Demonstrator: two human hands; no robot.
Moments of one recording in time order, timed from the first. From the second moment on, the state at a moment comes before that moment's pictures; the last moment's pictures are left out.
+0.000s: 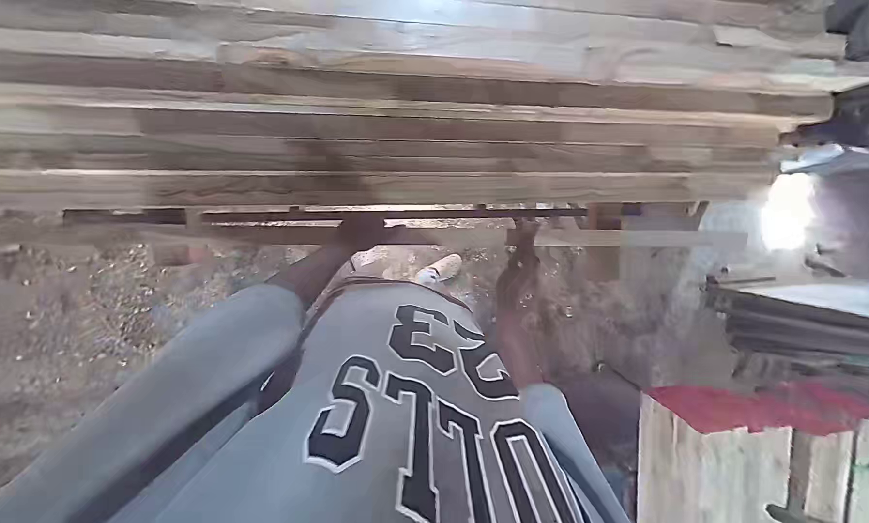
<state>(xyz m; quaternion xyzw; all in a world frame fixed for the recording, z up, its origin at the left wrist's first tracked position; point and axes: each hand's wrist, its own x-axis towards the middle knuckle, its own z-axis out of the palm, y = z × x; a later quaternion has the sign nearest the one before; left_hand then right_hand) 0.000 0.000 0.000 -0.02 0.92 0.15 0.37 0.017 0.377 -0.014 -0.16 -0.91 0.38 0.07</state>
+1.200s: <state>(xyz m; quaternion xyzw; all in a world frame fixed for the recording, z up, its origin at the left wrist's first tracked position) -0.007 0.028 0.003 -0.10 0.91 0.07 0.40 0.034 0.586 0.003 -0.16 -0.95 0.26 -0.09</state>
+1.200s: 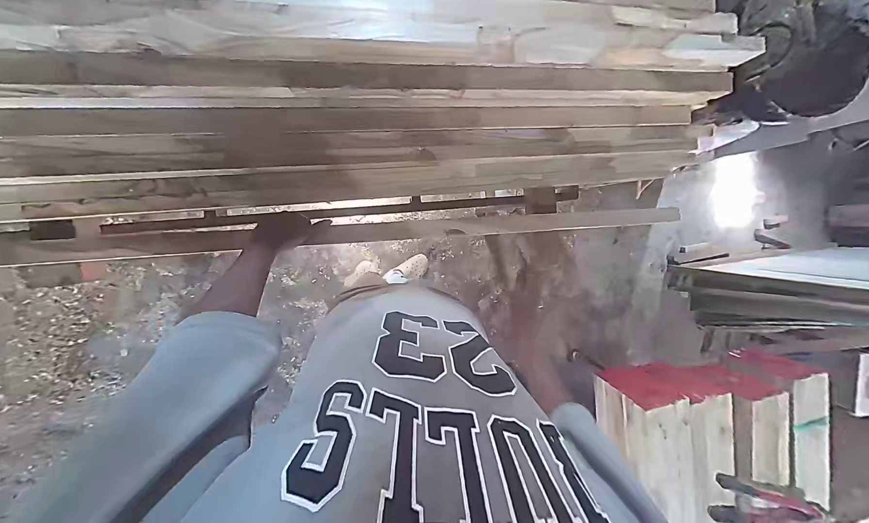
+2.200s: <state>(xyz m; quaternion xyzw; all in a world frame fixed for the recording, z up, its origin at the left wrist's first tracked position) 0.022 0.378 0.039 -0.01 0.85 0.53 0.08 0.011 0.575 0.048 0.21 -0.92 0.34 0.01</state>
